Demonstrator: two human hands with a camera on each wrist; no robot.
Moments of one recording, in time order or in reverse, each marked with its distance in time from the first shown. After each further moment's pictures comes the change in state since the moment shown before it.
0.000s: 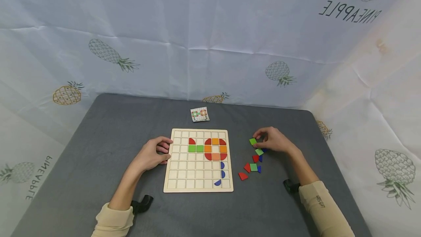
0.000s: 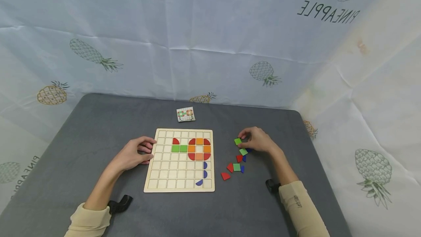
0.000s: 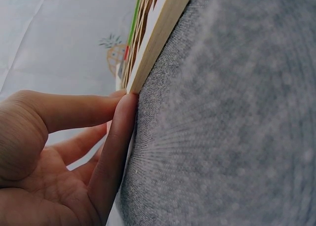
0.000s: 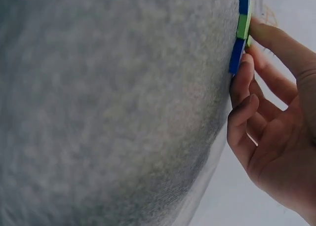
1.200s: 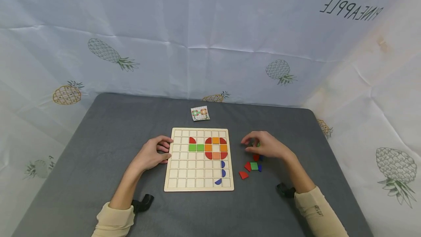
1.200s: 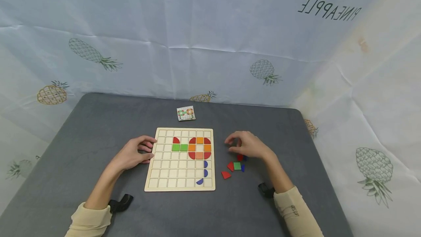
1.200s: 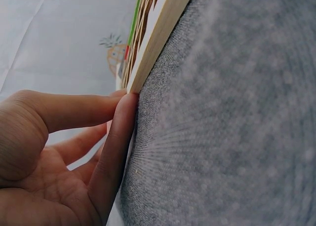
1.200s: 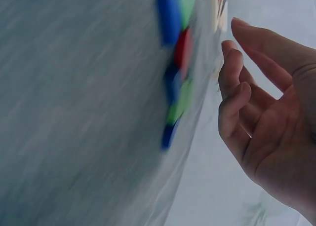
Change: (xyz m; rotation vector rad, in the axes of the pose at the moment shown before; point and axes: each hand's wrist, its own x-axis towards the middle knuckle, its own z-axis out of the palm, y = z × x) left_hand 0.000 0.001 -0.002 -0.006 -0.014 0.024; right_hand -0.005 -0.056 0.016 -0.025 -0.097 -0.108
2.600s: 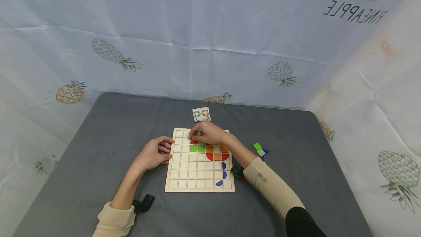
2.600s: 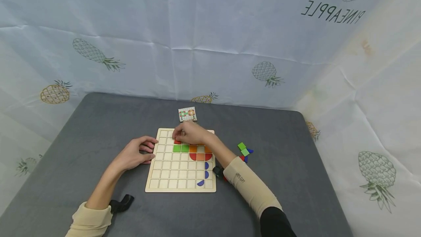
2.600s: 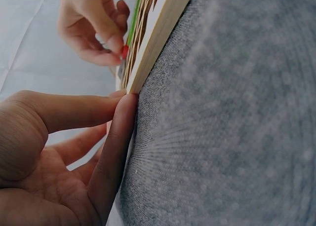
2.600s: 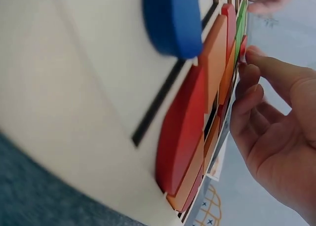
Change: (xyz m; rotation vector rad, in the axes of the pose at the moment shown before) left_hand 0.000 0.000 0.002 -0.003 0.019 -0.023; right_hand 0.164 -0.091 0.067 0.001 -0.163 -0.273
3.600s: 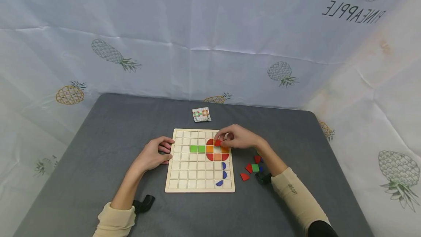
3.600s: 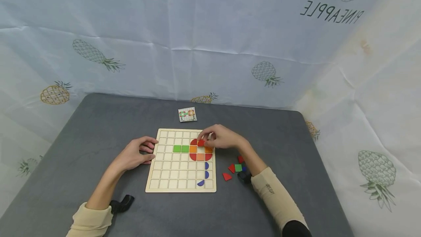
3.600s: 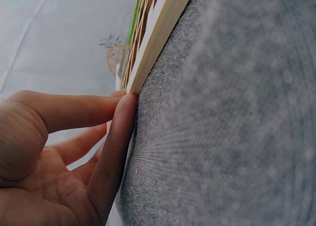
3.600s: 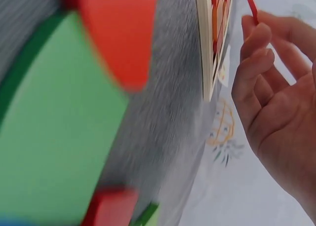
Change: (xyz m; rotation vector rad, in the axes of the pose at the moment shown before) left_hand 0.002 -0.004 0.000 0.007 0.001 0.010; right_hand -0.093 0.033 -0.031 0.148 -0.016 0.071
